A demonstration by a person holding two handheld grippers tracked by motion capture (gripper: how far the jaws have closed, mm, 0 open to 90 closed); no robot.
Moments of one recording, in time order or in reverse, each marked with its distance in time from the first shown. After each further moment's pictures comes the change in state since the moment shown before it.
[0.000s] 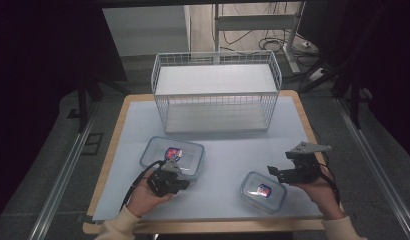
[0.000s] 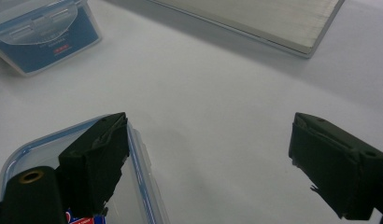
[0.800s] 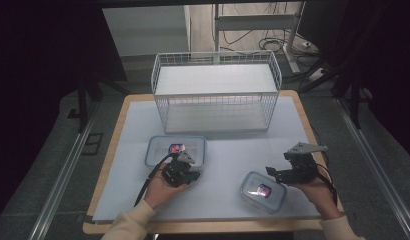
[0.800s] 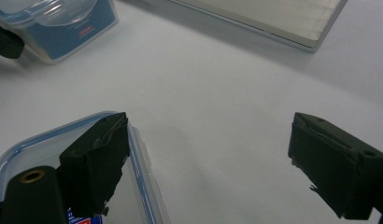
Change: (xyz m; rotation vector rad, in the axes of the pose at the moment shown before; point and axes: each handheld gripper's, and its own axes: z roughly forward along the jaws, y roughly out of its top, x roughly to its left) left arm 0.008 0.034 0.037 0.000 0.047 -0.039; right arm 0.002 -0.001 0.007 0.020 -0.006 0.001
